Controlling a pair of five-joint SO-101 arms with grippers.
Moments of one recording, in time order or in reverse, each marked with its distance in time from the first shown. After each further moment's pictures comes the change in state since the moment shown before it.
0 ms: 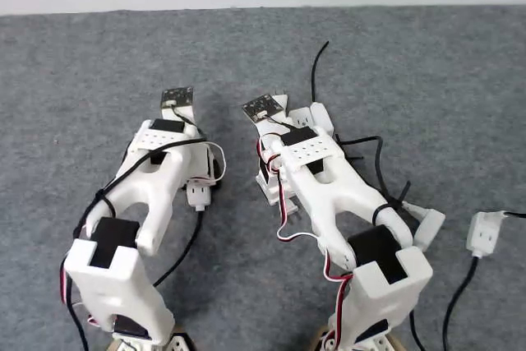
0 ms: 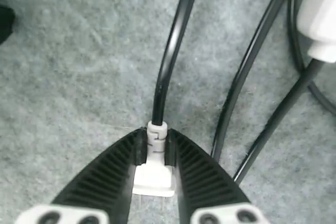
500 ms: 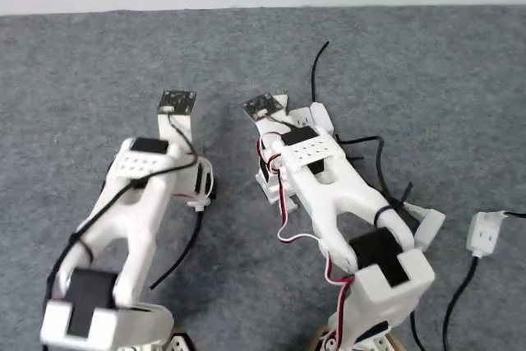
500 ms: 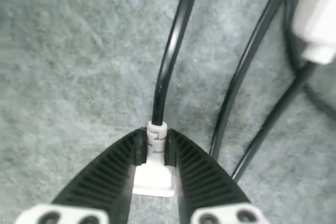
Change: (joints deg) left arm -2.1 -22.4 17.4 -2.9 -13.5; right arm 0.0 -2.4 0.0 0.0 0.0
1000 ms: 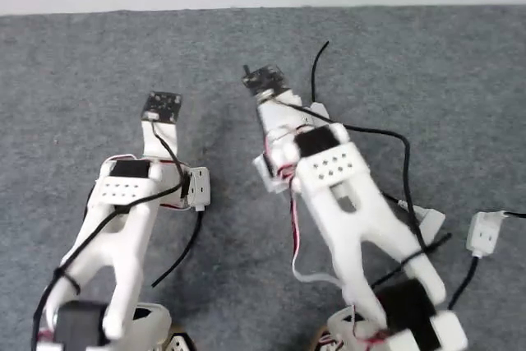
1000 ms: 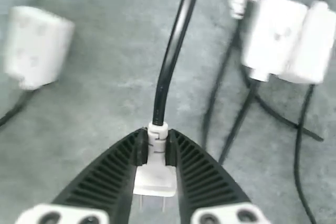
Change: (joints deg) left arm -3.2 -7.6 9.1 -8.3 -7.9; right arm -3.5 -20.8 2.1 5.6 0.0
